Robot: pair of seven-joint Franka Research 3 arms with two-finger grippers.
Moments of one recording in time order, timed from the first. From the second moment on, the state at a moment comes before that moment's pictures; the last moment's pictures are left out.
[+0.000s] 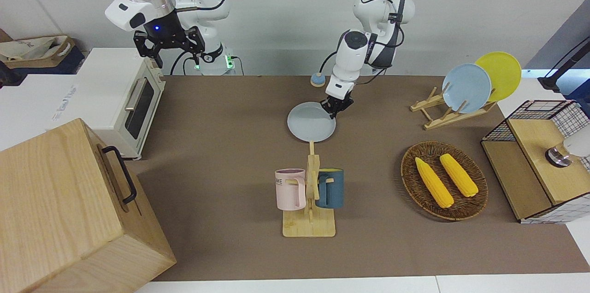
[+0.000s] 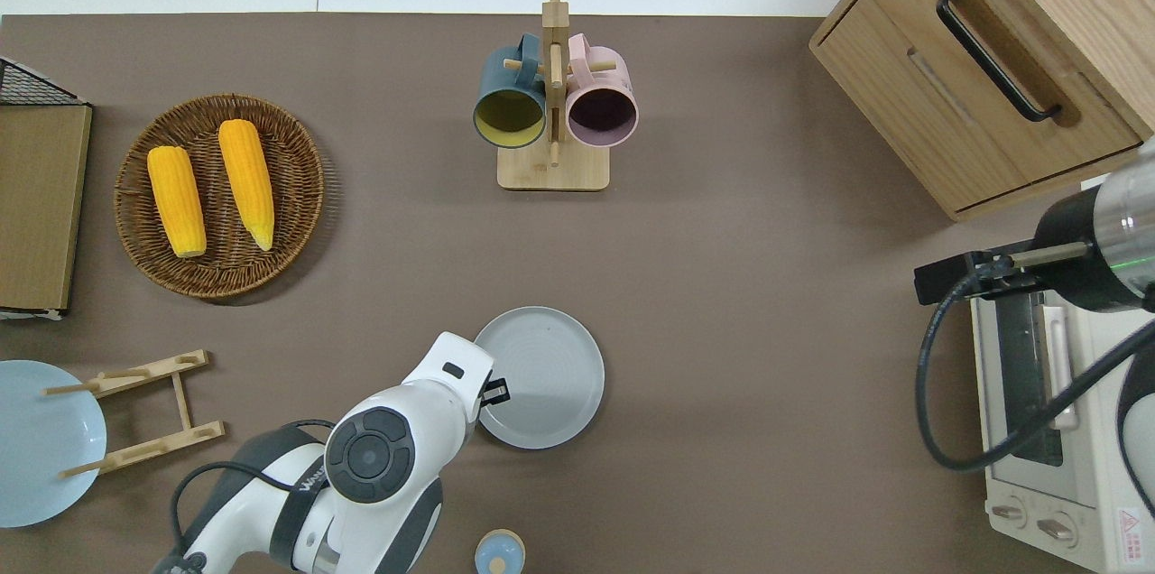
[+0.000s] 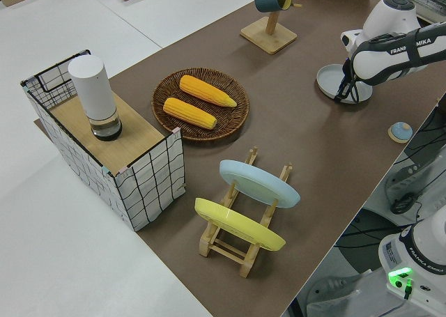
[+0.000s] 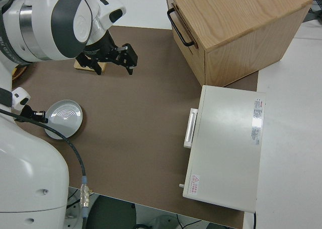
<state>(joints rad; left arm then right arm) -0.25 -0.05 -0.31 -2.51 -0.11 2.56 -0.72 0.03 0.00 0.09 -1.47 0.00 1.41 0.03</state>
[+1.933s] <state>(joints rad) -0.48 0.23 -0.33 -2.16 0.12 2.50 -1.30 0.03 0.00 0.09 -1.47 0.00 1.41 0.03</state>
